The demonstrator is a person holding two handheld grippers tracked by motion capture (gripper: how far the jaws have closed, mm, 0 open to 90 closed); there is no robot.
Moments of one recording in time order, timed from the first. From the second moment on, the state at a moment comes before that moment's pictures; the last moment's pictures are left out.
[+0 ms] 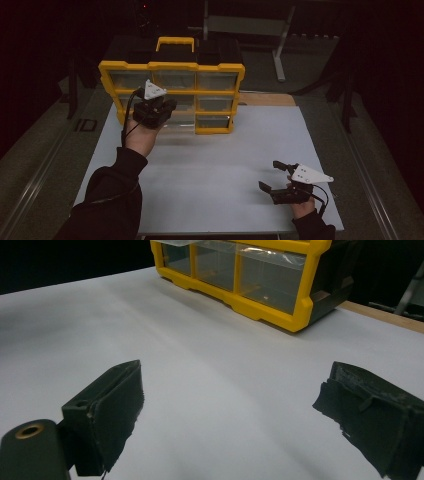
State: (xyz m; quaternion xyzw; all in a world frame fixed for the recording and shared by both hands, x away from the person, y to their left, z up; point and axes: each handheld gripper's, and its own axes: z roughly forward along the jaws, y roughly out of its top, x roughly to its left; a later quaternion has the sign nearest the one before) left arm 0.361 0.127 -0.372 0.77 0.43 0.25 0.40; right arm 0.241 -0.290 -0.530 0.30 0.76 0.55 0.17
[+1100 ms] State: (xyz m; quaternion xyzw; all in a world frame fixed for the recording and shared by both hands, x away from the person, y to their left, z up) left arm 0.384 0.120 -0.389 0.82 0.42 0.15 0.36; right arm 0.241 -0.290 -0.530 0.30 0.76 0.54 0.17
